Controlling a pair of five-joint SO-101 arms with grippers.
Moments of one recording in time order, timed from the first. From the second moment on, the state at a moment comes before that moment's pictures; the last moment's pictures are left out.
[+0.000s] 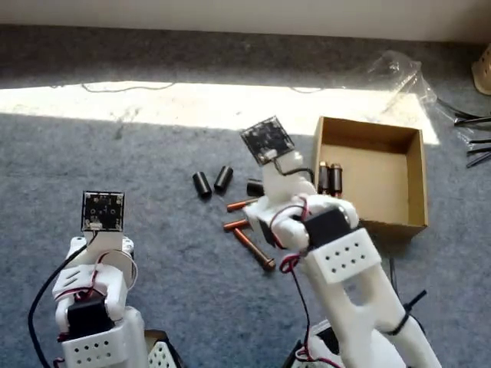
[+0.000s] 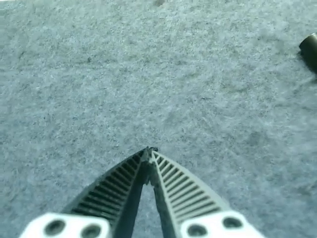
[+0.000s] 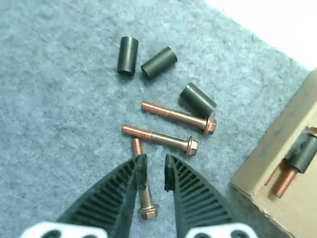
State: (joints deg) left arm -20.5 -103.6 90.3 66.7 -11.4; right arm -31.5 -37.3 36.0 64.8 7.3
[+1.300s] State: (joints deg) left arm -24.7 -103.7 92.4 64.4 -11.5; right arm -39.0 61.2 -76.1 96.5 9.6
